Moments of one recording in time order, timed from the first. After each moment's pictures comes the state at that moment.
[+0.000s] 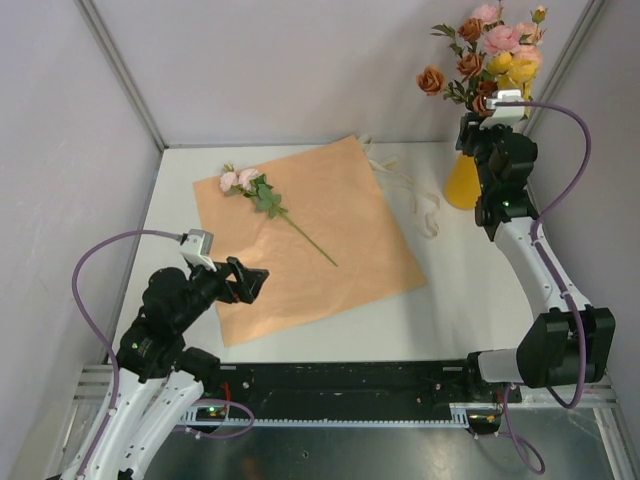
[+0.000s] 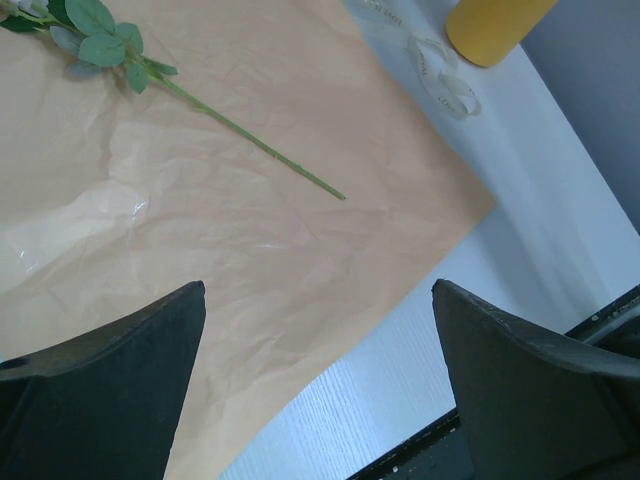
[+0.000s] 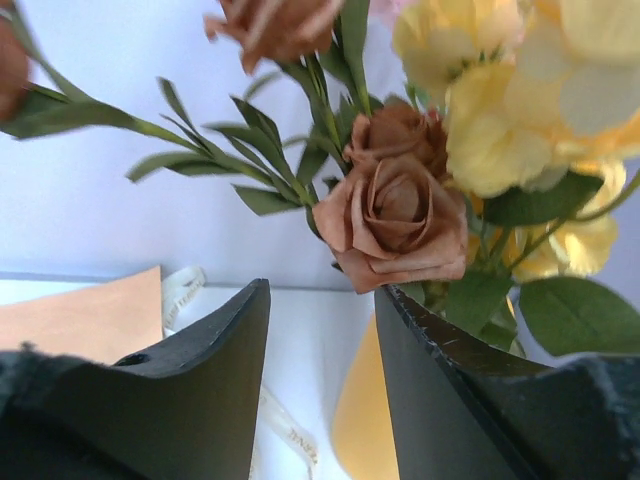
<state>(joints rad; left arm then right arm) -0.38 0.37 0.63 -0.54 0.14 -0.37 0.10 1.35 1.16 0.33 0.09 -0.09</state>
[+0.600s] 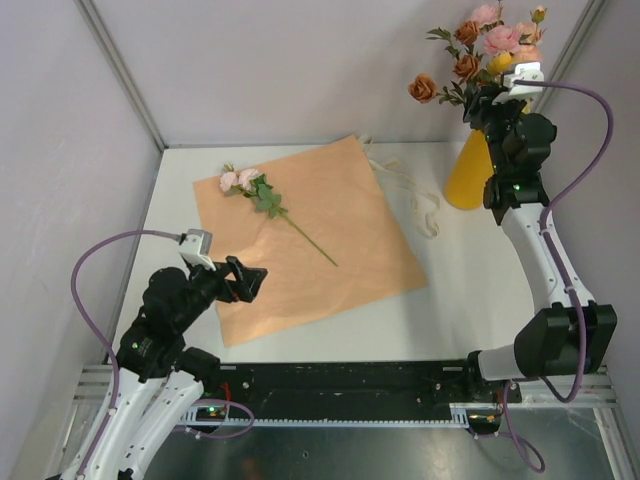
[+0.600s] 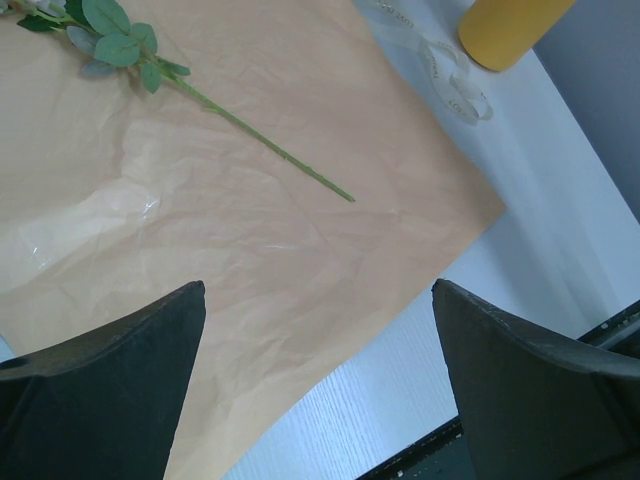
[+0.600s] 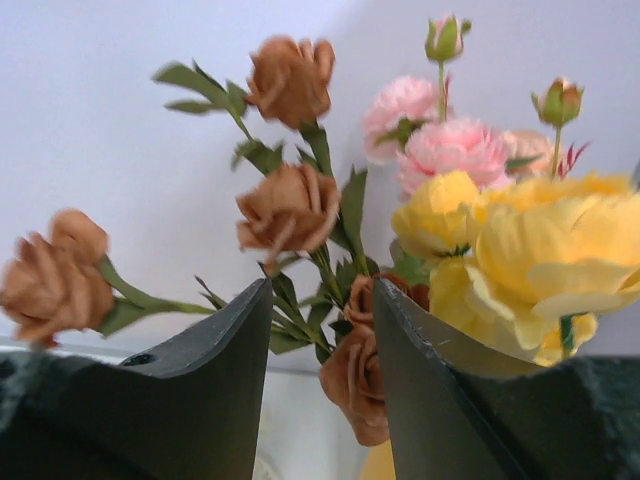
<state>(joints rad) -0.38 0.37 0.63 -0.54 0.12 -0.37 0.07 1.38 1.35 0.37 -0.05 -0.06</state>
